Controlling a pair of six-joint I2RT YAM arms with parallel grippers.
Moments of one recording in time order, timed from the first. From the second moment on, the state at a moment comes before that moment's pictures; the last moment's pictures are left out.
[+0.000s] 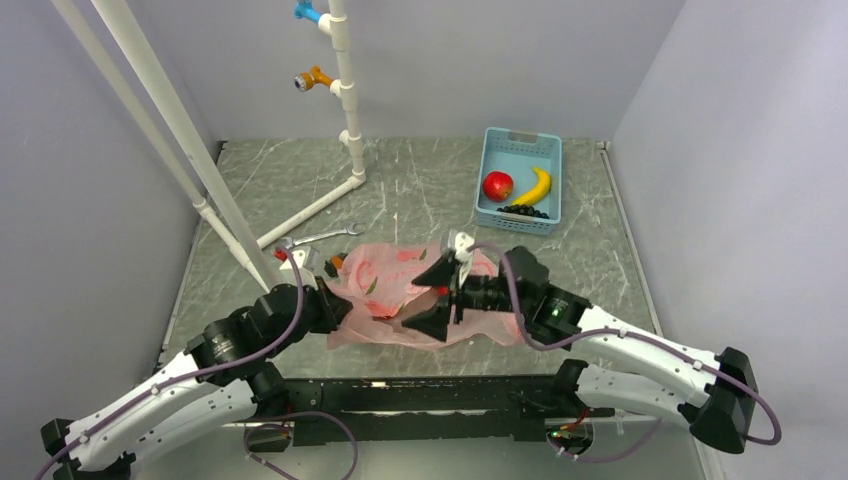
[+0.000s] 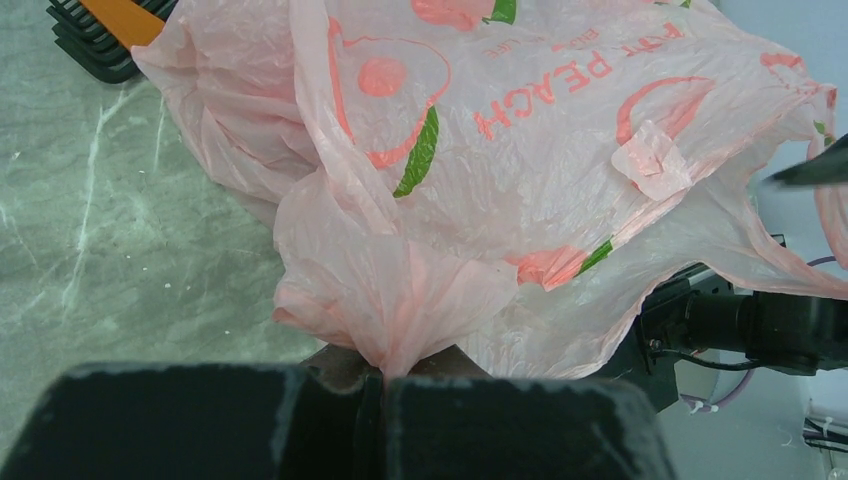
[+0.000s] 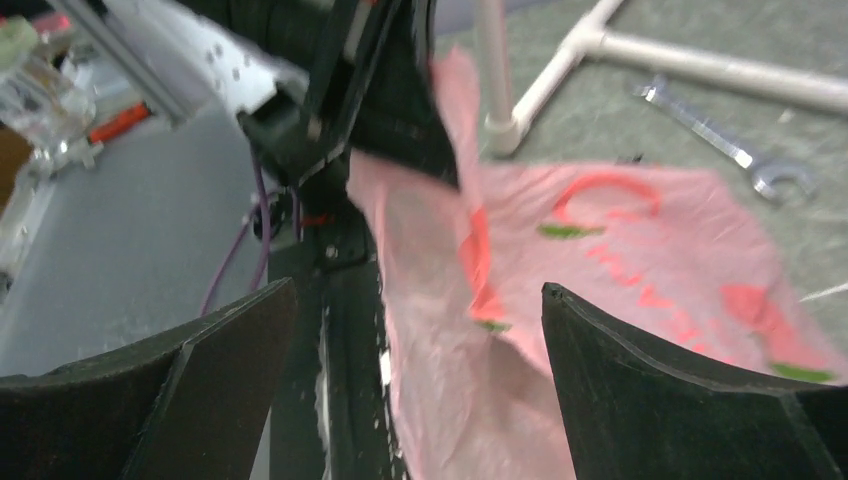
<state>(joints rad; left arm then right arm) -0.93 0.50 0.61 -0.63 -0.30 -0.81 0.93 0.93 0.71 0.14 -0.47 0.19</state>
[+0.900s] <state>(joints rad) -0.93 0.51 0.60 -0.63 -0.30 -0.80 1.08 1.18 0.51 0.14 0.38 0.30</state>
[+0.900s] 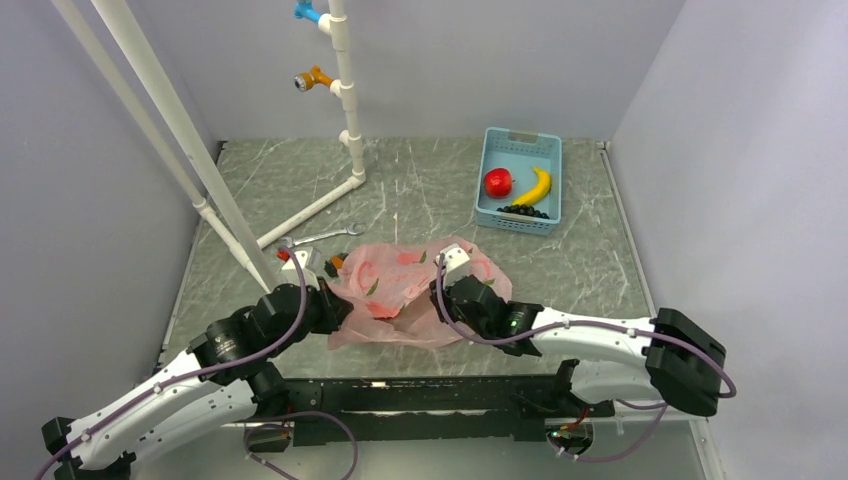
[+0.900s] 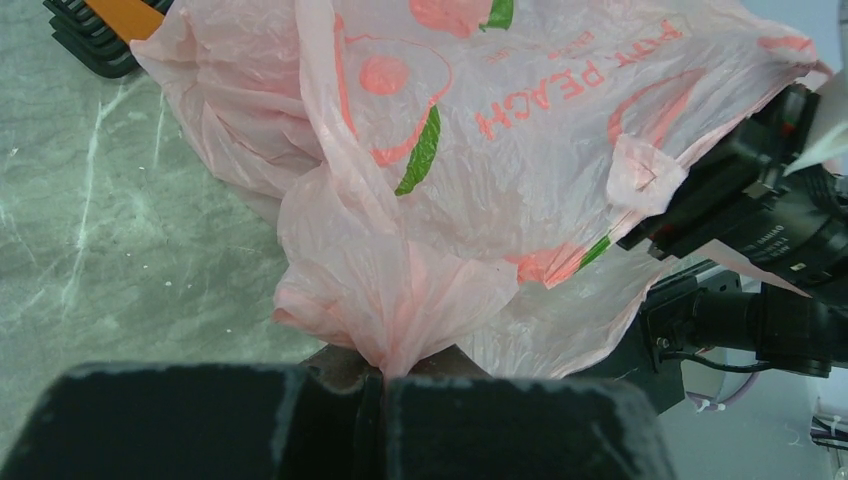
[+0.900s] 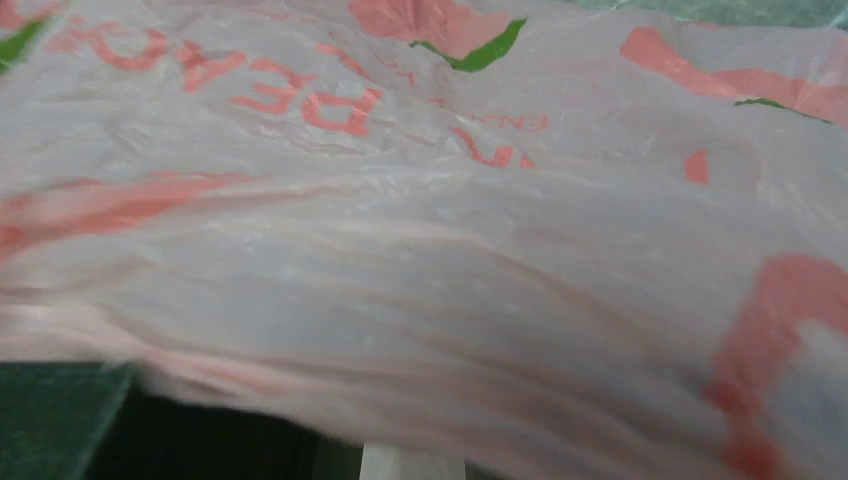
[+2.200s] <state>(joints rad) -0.93 0.51 0.59 -0.61 -0.29 -0.80 1.15 1.52 0.80 -0.21 0.86 0.47</state>
